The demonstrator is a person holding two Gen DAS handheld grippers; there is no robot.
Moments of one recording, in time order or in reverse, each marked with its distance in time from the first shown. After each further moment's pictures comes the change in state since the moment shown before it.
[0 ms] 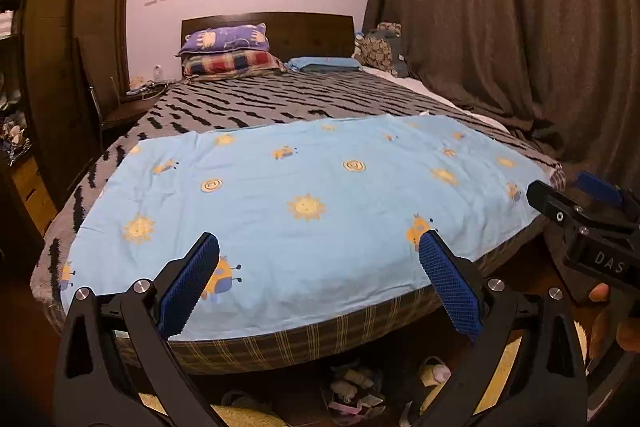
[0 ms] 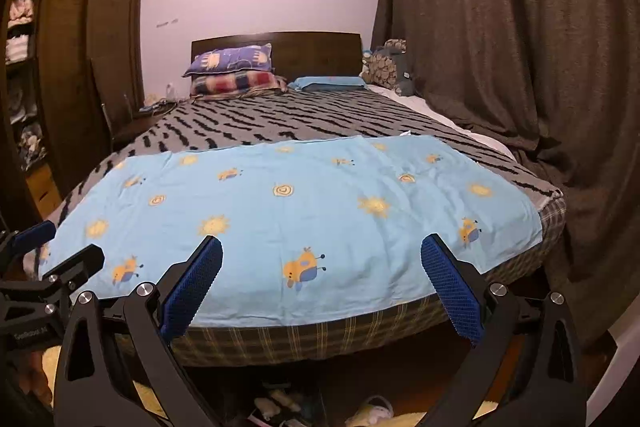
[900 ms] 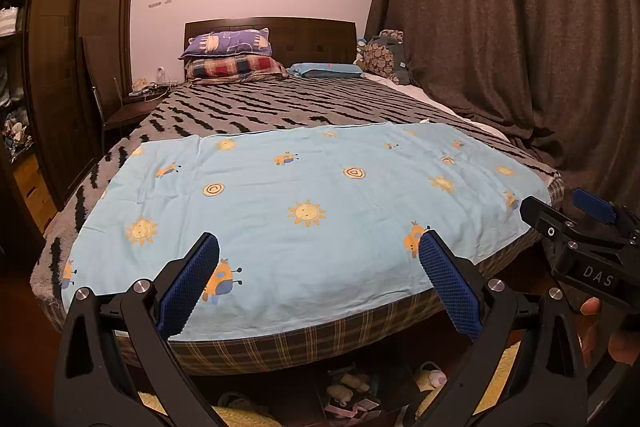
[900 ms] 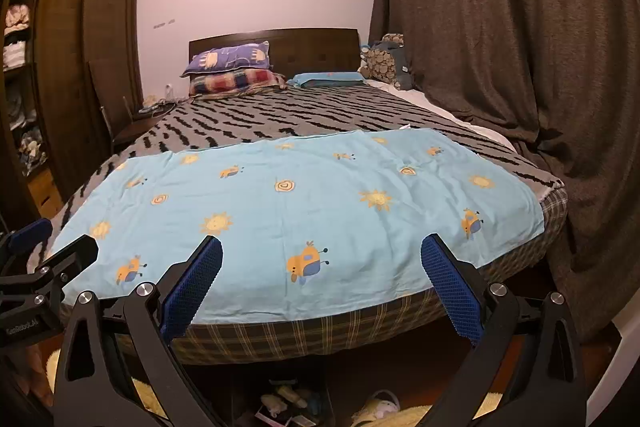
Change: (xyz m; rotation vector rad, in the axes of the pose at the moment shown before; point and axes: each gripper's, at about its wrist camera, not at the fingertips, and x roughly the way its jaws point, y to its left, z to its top) left arm -0.006 0.003 -0.001 -0.017 -0.016 -0.003; right arm -0.002 0.001 -0.002 0.027 0.015 0.004
